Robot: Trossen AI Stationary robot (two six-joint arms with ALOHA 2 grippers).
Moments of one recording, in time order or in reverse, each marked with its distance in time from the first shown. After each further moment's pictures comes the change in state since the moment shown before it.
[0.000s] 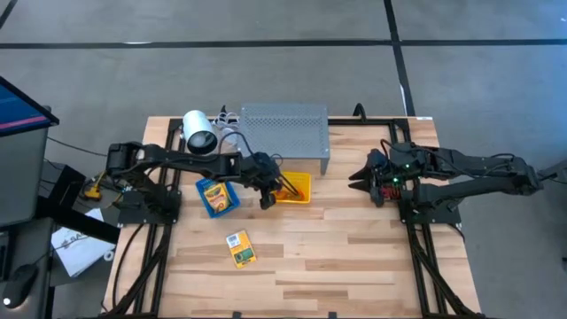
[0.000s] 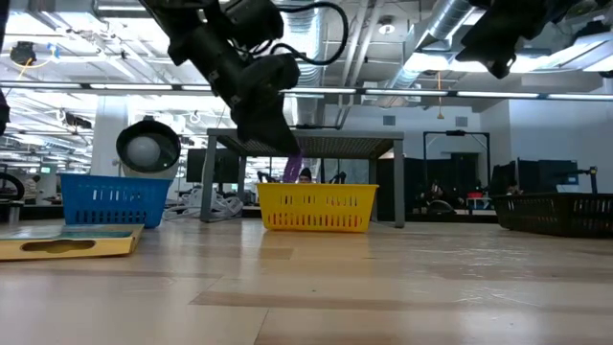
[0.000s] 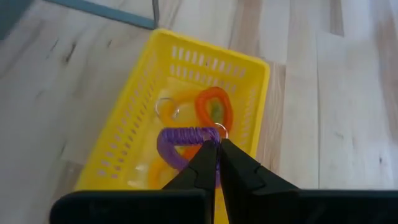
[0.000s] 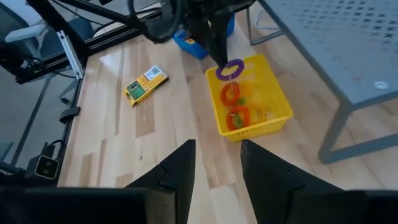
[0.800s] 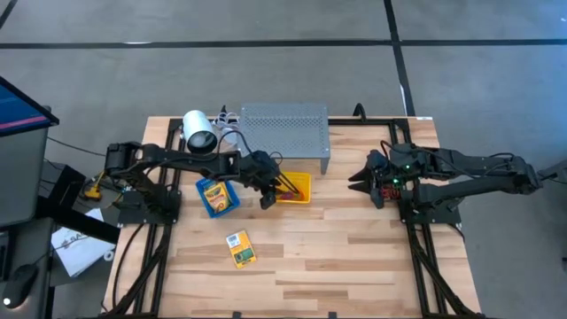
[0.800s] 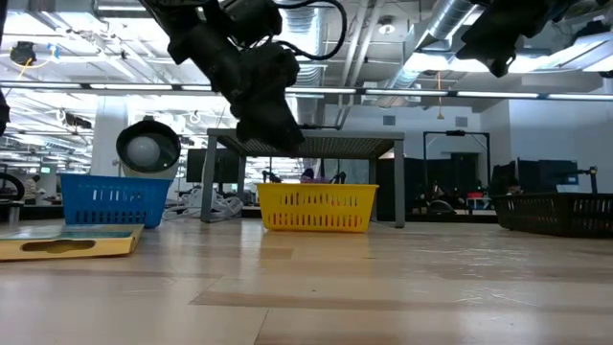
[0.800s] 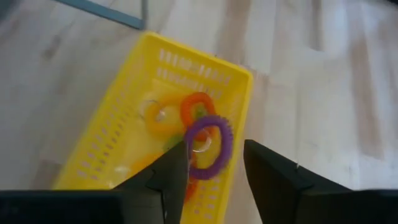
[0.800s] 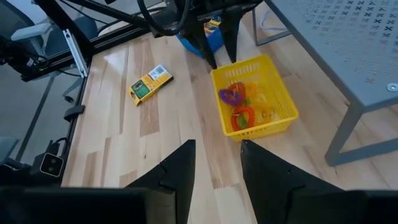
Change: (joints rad) left arm -0.003 -0.010 0.002 0.012 0.075 -0.077; right arm 0.018 0.001 0.000 0.006 0.000 0.003
